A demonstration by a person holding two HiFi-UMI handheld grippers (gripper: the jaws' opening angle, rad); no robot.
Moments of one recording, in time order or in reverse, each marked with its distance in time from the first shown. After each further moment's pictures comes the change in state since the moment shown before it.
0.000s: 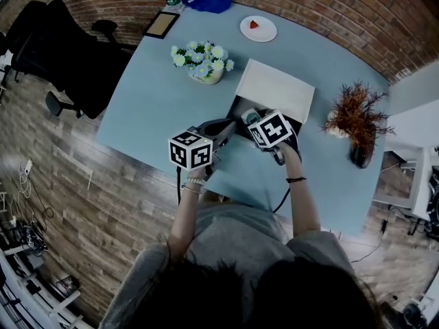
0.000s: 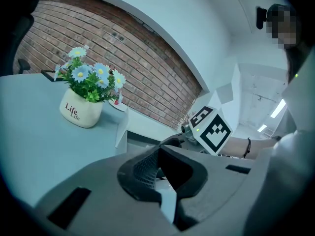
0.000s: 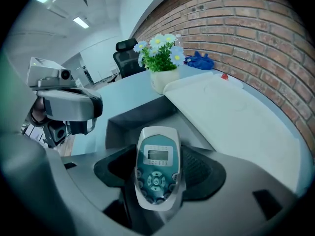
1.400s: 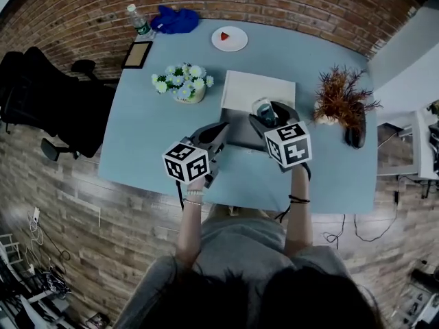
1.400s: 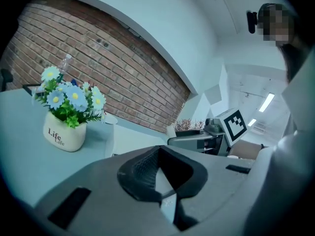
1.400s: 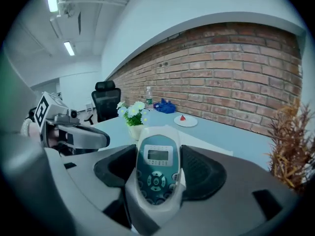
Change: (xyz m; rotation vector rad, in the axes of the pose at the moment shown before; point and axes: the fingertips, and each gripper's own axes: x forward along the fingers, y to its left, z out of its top) left arm 0.003 -0.024 0.044 0.103 -0.046 -0.101; right arm -0.131 -0.035 0.043 0.181 -0.478 -0.307
